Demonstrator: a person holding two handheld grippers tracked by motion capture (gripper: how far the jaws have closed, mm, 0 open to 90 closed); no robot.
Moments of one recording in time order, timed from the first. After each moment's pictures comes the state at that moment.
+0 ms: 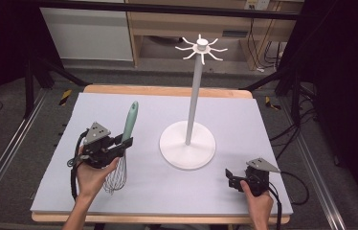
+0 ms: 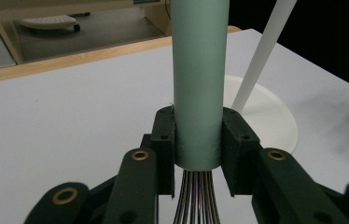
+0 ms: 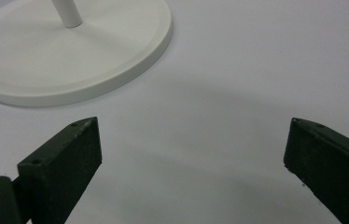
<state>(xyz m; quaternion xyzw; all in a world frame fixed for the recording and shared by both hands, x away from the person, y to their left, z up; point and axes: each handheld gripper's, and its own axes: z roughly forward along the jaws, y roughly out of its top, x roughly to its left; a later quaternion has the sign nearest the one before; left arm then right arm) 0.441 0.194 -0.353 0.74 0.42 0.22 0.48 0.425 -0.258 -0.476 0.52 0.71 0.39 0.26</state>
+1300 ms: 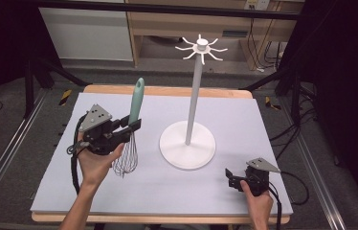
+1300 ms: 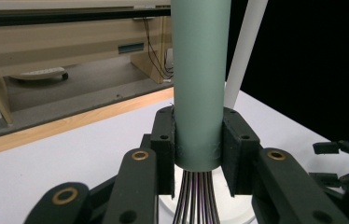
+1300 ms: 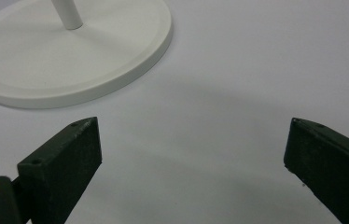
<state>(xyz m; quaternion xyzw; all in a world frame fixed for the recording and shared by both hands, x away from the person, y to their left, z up) 0.440 0.172 -0.290 0.71 0.37 0.23 0.55 0.425 -0.258 -0.476 0.52 0.71 0.39 0.27</state>
